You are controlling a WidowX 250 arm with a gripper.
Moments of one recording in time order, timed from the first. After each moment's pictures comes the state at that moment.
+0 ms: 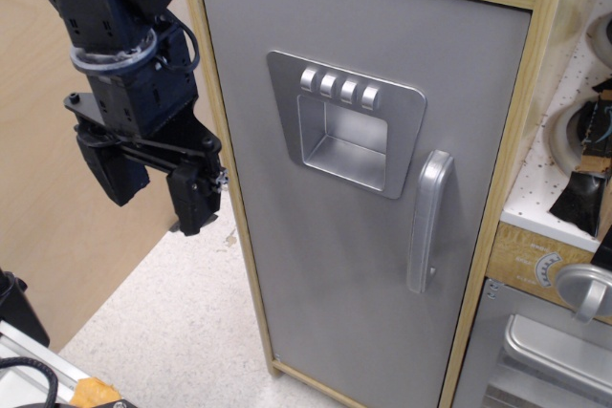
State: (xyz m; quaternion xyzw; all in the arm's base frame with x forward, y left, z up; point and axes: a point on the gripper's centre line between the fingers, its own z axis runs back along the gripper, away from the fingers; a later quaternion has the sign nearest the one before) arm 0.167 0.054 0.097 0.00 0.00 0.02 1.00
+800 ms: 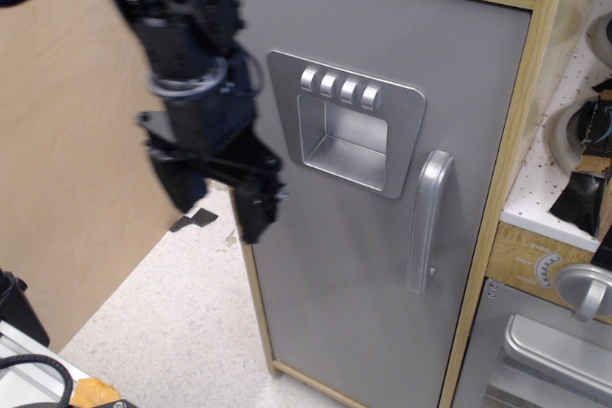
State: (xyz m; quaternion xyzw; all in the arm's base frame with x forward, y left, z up) arm 0.201 0.029 0.071 -0.01 -0.01 -0.01 1.00
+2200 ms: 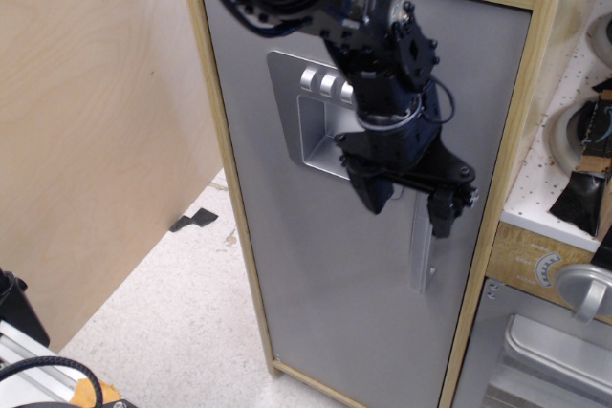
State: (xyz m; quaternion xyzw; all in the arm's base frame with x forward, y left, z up) arm 0.296 -0.056 0.022 -0.07 -0.11 -0.04 0.99
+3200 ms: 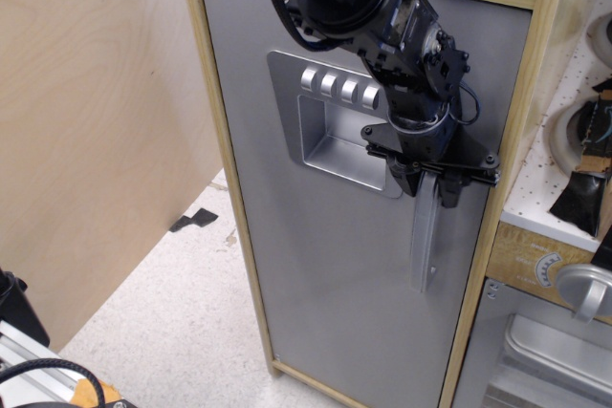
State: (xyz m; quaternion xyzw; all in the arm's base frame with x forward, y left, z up) arm 0.336 -0.064 0.007 -0.05 -0.18 0.01 0.98
